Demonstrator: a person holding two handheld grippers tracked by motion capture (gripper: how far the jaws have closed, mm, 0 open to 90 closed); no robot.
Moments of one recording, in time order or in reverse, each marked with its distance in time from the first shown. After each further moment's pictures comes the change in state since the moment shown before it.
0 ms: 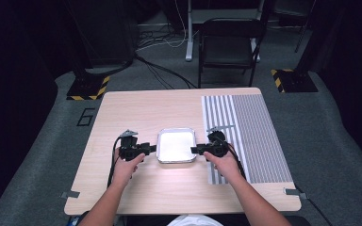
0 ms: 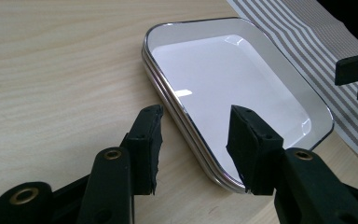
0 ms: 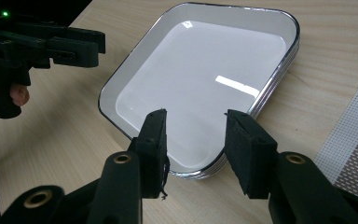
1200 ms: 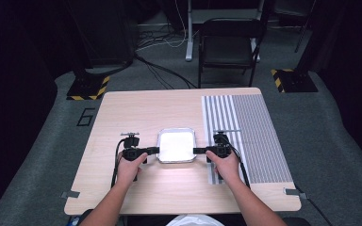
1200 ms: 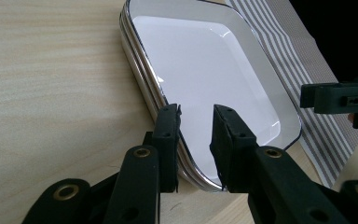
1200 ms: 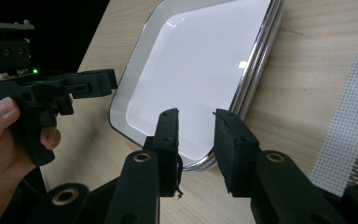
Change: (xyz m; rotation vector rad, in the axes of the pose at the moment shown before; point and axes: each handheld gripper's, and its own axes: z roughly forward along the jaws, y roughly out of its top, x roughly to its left) left arm 0.003 -0.005 0.013 0.047 -0.102 -0.188; right arm -0.019 -0.014 0.005 -0.015 0.091 0.303
